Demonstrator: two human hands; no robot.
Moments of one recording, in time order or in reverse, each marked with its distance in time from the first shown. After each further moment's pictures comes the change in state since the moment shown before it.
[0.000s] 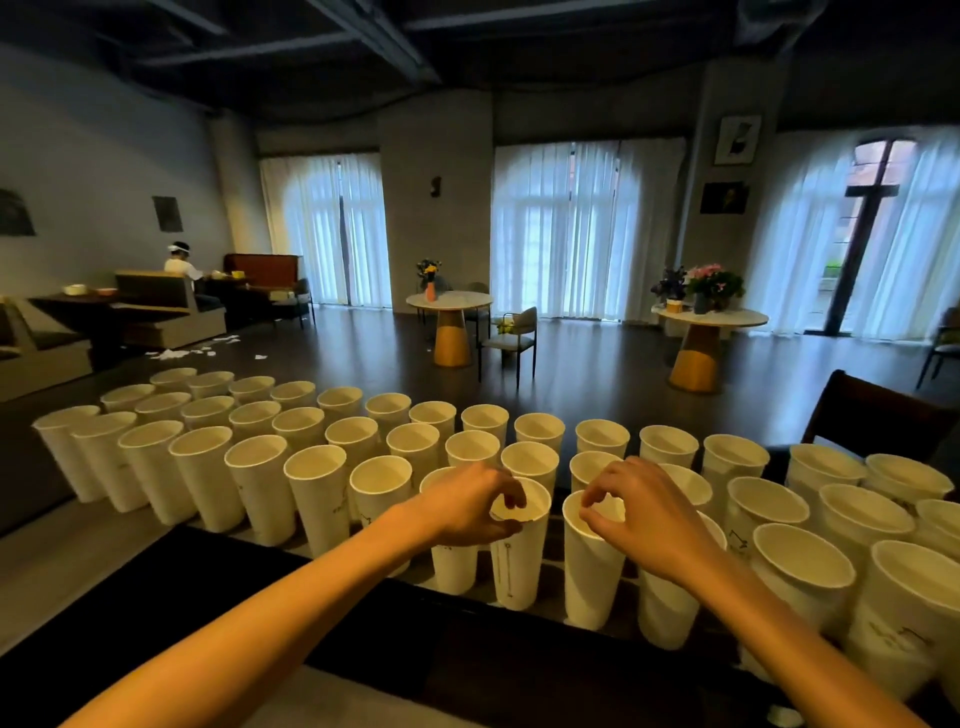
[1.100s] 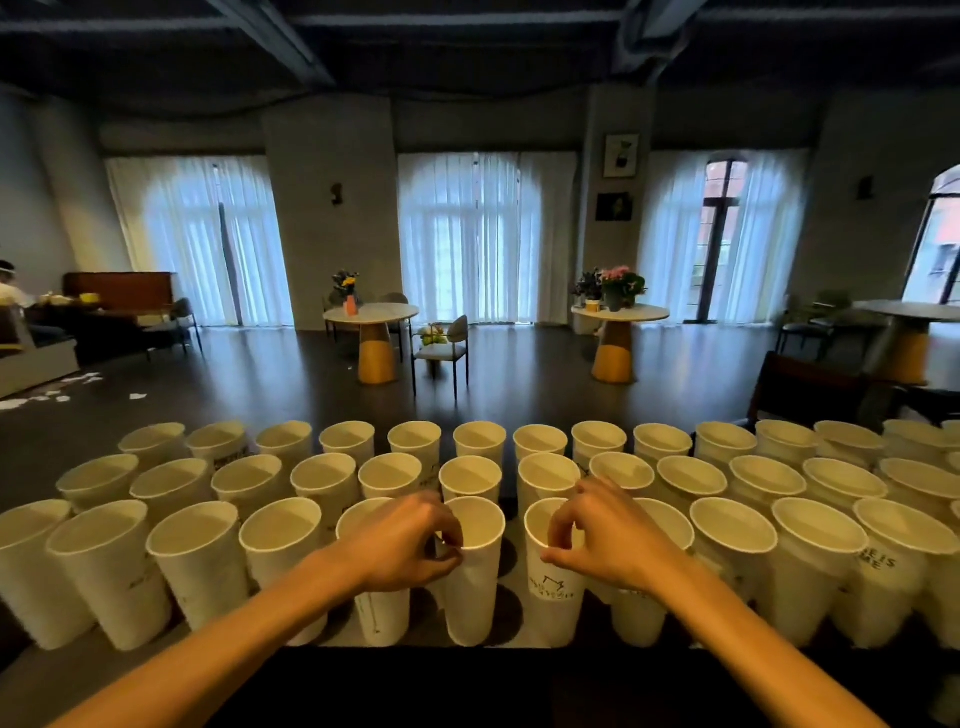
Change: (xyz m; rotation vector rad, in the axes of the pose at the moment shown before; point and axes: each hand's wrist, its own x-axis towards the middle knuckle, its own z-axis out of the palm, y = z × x) left_hand -0.113 -0.319 -0.064 0.048 -0.021 0.181; right_hand 0.126 -0.236 0.165 -0.194 -0.163 0.094
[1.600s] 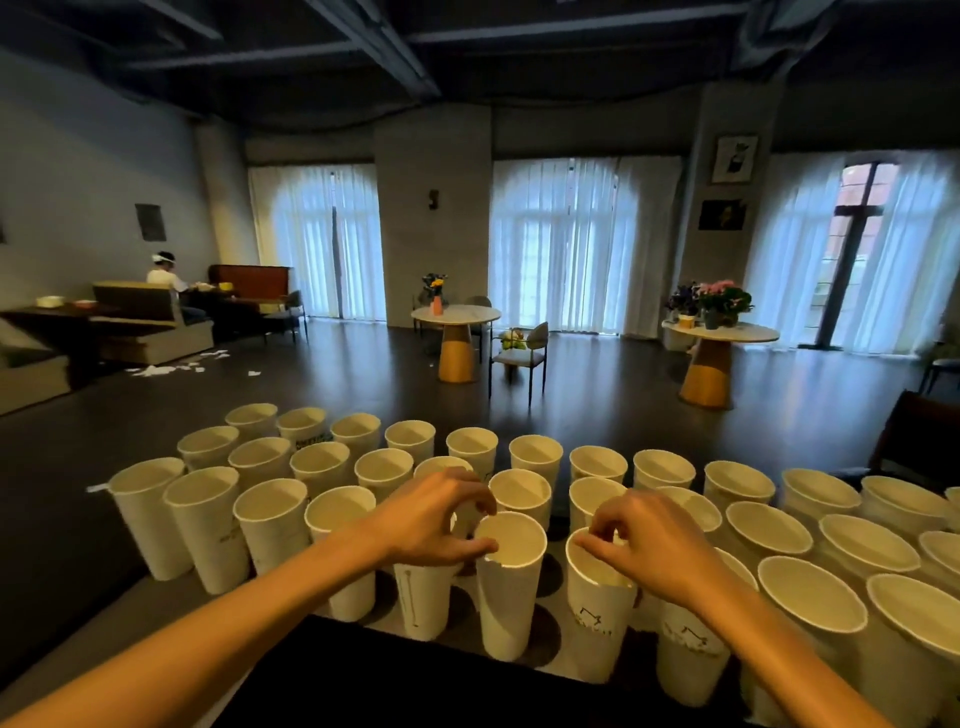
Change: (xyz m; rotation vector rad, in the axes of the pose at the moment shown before) left_hand -0.005 0.004 -0.030 -0.031 0.127 -0.116; right_hand 0.024 0.011 -0.013 0.126 0.038 -0.050
